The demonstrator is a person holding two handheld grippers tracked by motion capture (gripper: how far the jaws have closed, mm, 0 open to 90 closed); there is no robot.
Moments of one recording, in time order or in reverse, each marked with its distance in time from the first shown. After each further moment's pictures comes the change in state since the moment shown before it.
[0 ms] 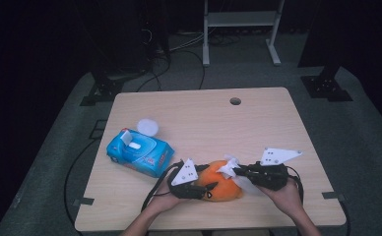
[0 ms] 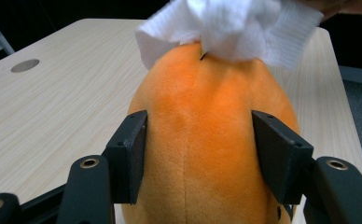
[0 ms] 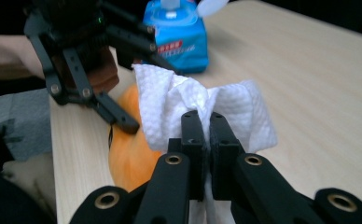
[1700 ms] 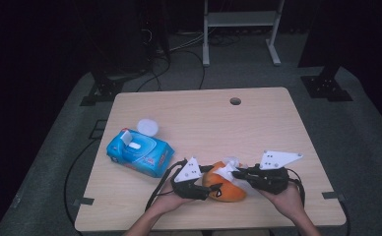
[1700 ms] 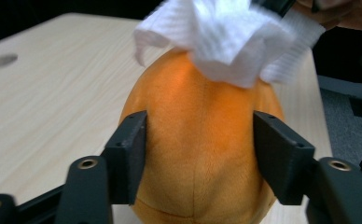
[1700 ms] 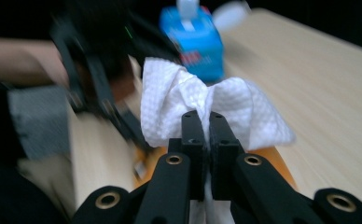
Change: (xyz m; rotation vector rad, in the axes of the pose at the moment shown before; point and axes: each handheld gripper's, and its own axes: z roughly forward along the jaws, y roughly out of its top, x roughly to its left) left arm -0.009 0.013 0.004 -0.012 -0.042 -0.026; right arm 0.014 0.008 -0.003 0.003 0.023 -0.042
